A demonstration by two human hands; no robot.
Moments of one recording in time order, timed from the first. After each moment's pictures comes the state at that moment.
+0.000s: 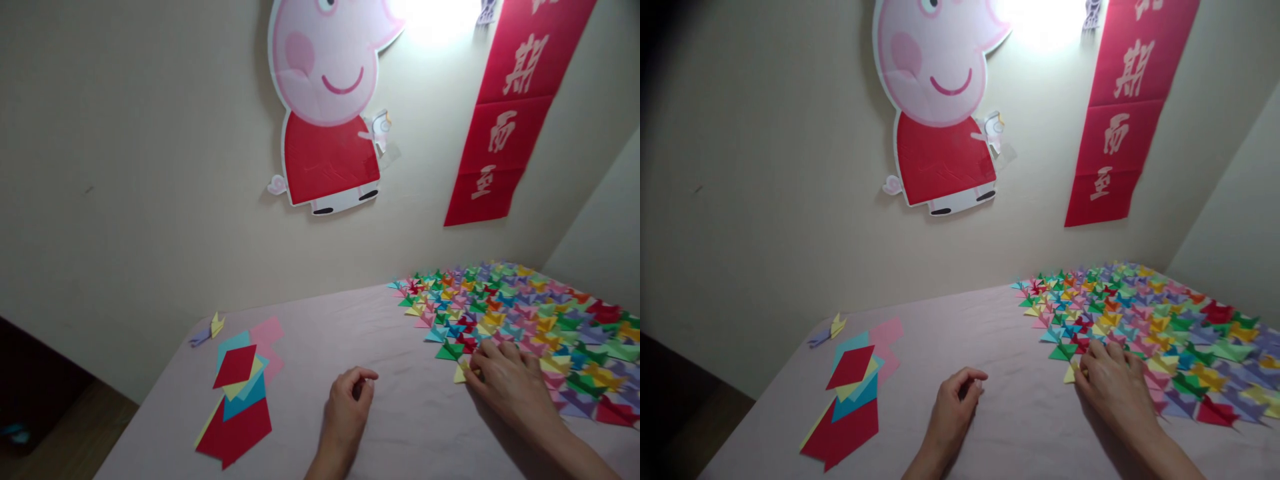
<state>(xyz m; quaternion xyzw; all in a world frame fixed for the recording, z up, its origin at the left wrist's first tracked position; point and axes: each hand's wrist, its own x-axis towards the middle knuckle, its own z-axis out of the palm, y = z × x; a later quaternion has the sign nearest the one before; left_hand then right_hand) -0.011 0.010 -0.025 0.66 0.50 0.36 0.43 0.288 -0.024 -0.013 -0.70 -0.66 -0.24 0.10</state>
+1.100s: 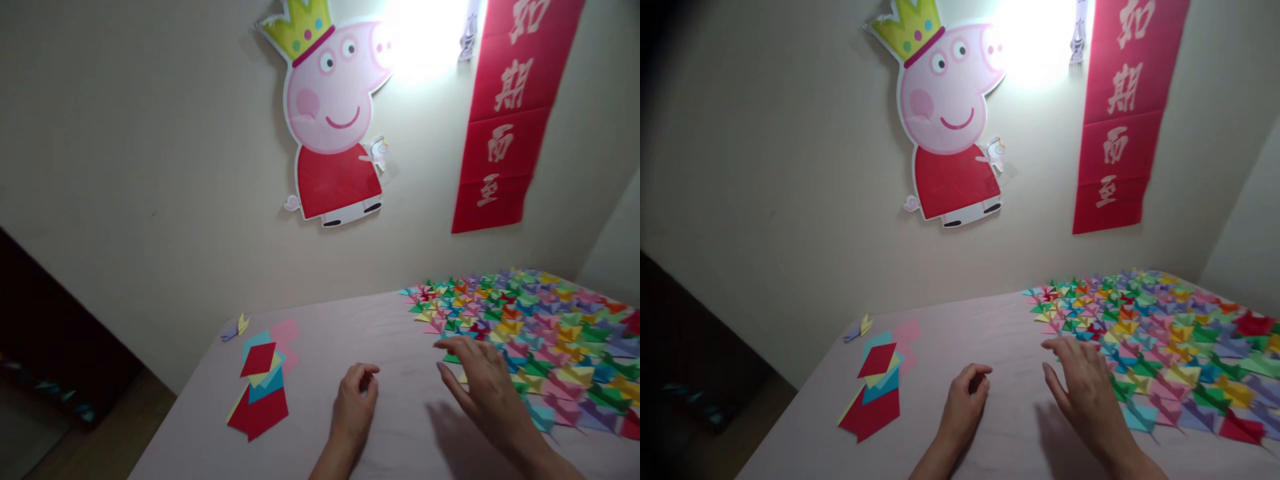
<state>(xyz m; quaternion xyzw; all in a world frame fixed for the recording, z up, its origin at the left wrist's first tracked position) -0.007 0.000 -0.022 0.67 0.49 0.41 0.37 0.232 -0.030 0.016 -0.58 -0.72 -0.17 0.35</state>
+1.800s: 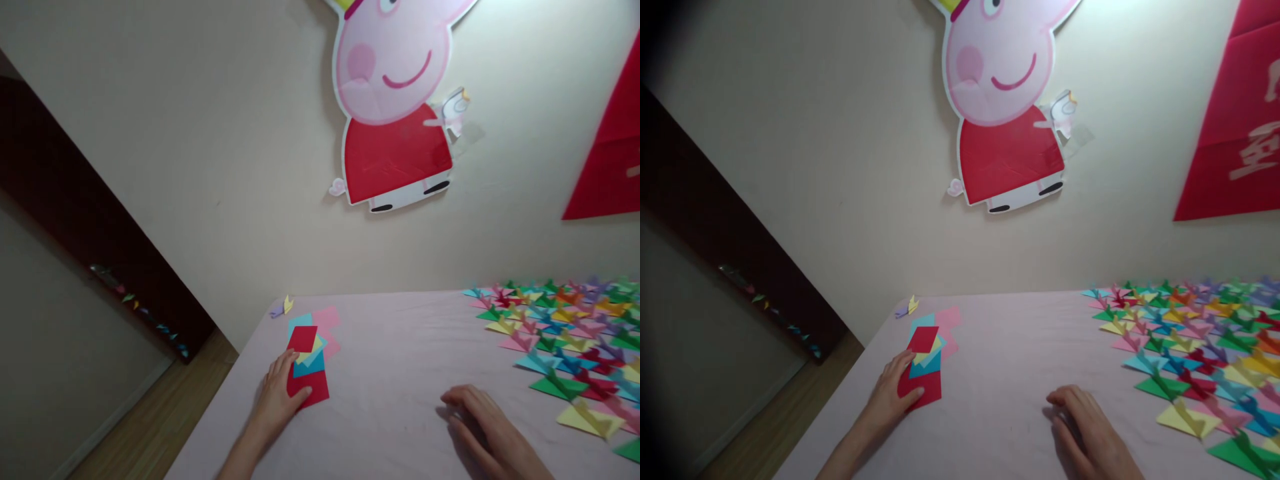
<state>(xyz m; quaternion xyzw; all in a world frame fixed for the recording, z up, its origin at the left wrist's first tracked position) -0.240 -0.021 -0.009 0.67 0.69 0.25 0.10 0.165 -0.029 -0.042 -0.50 -0.75 0.17 0.40</state>
